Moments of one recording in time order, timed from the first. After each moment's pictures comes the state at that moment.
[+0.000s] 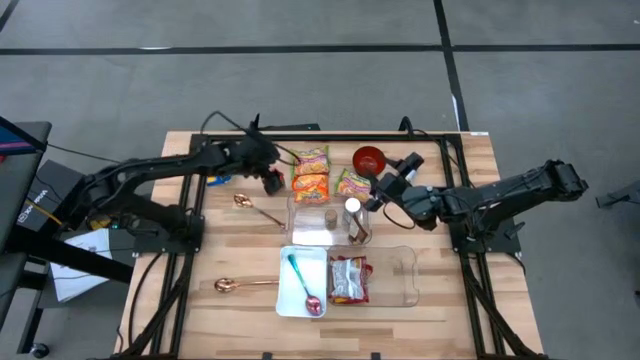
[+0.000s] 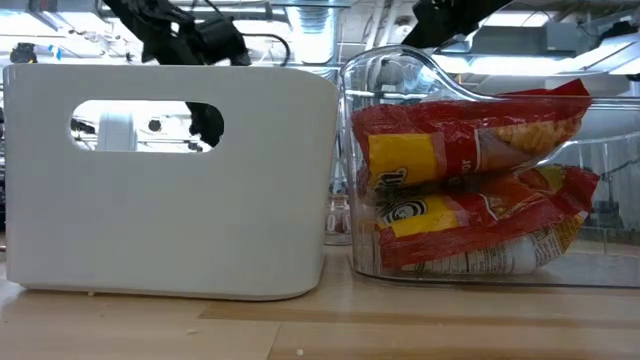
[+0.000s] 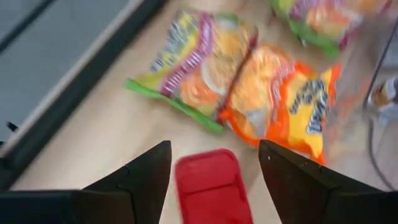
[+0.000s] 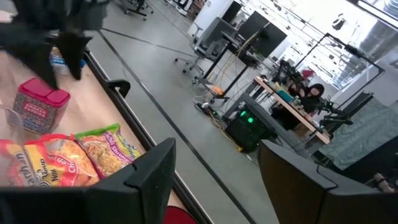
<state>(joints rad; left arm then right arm) 0.50 1.34 0.85 -0.38 -0.09 0.00 0.18 1.20 0.84 0.09 1.12 -0.34</state>
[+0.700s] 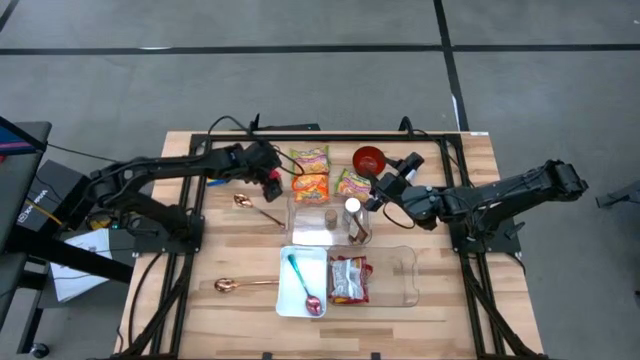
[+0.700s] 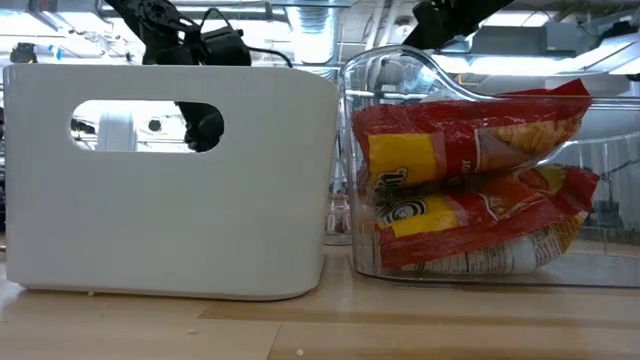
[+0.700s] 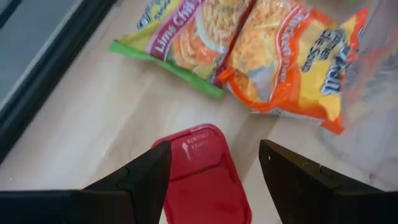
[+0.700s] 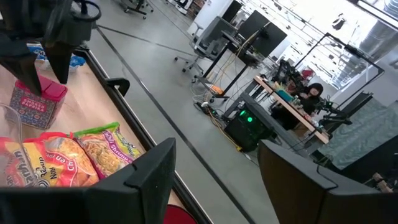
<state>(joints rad) 0.46 1.39 0.85 -0.45 -0.15 -0.01 0.18 1.20 0.84 0.08 1.12 -0.34</state>
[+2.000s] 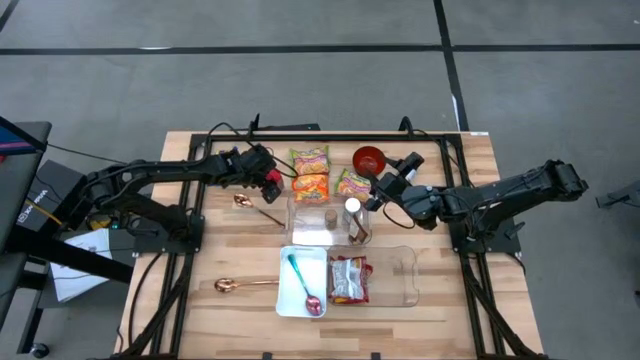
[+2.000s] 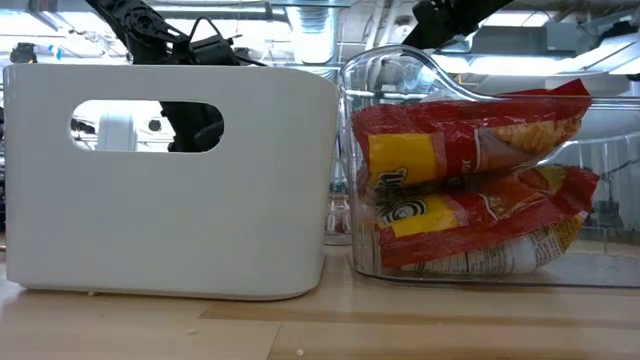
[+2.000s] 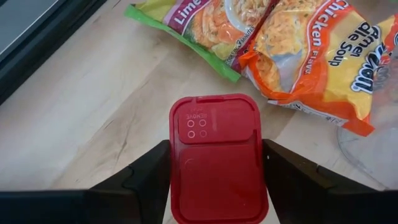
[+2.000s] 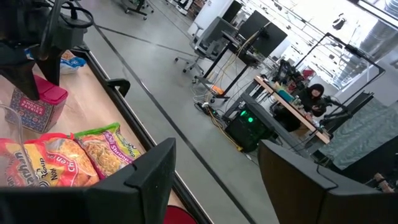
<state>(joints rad) 0.46 1.36 0.74 -0.36 -0.19 -0.16 0.18 1.20 0.84 0.09 1.12 -0.34</state>
